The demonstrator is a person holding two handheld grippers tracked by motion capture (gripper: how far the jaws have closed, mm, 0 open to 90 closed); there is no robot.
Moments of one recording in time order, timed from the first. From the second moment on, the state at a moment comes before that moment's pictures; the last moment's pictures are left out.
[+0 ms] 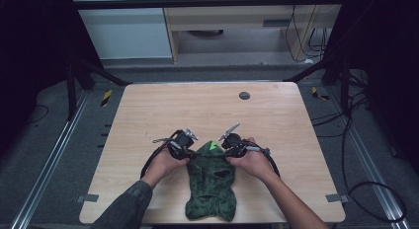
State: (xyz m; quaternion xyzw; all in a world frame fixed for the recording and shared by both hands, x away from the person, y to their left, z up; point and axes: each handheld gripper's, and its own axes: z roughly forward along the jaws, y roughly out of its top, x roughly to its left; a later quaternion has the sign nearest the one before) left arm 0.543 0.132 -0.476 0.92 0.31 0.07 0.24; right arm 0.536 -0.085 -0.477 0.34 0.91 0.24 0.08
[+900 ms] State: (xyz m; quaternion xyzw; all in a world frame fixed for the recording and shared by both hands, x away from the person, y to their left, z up) left arm 0.556 0.142 -0.438 0.90 0.31 0.08 0.28; right arm 0.547 -0.089 -0.438 0.31 0.91 0.27 0.10
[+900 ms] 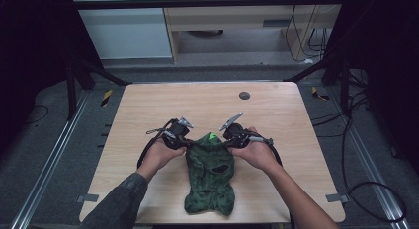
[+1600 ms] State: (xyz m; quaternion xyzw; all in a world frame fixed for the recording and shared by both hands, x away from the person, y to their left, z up) left arm 0.562 0.142 -0.422 0.90 0.31 0.10 0.29; right arm 0.554 -0.085 -0.423 0.30 0.91 0.28 0.12
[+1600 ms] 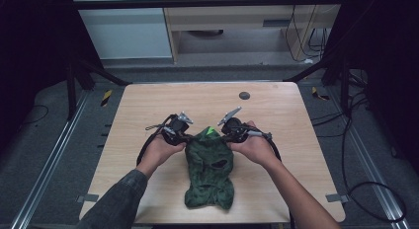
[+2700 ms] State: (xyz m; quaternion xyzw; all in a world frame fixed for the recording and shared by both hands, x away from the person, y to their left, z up) left arm 0.572 0.142 -0.385 0.88 0.32 0.14 0.31; right arm 0.568 -0.085 -0.386 0.29 0.90 0.29 0.16
